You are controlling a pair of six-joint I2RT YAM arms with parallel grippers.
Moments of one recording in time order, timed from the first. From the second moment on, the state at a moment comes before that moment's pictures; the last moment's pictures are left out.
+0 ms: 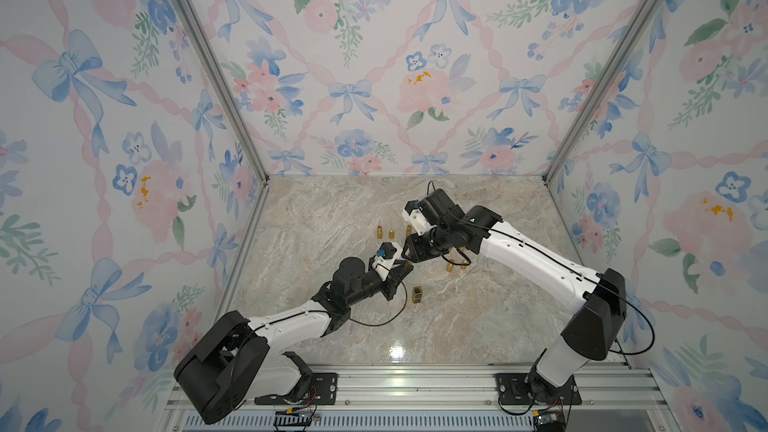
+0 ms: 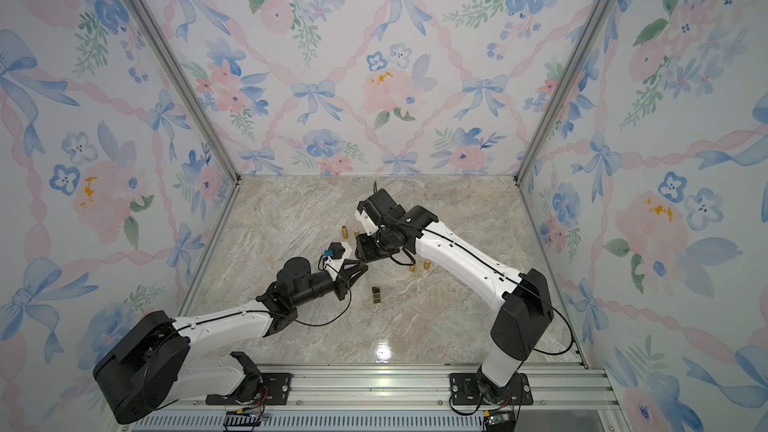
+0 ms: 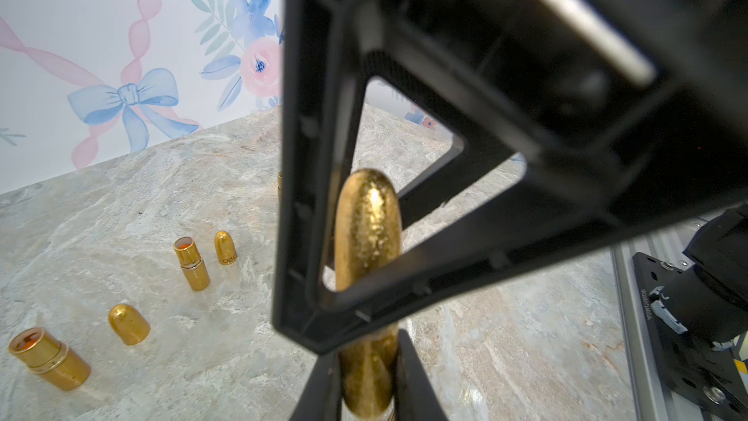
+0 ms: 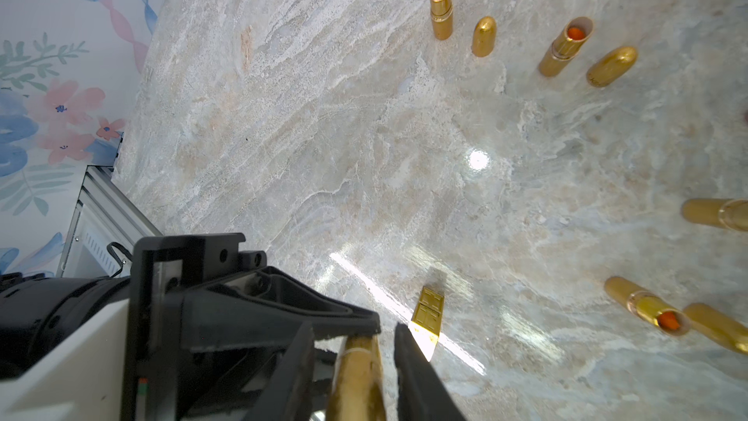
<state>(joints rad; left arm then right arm) -0.69 1.27 0.42 0.66 0.29 -0.05 0.79 1.68 1.59 -0.91 -0.19 0.39</state>
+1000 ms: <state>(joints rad) -0.71 1.27 0.41 0.68 0.21 -0.07 0.79 1.68 1.61 -0.91 -0.18 0.38</state>
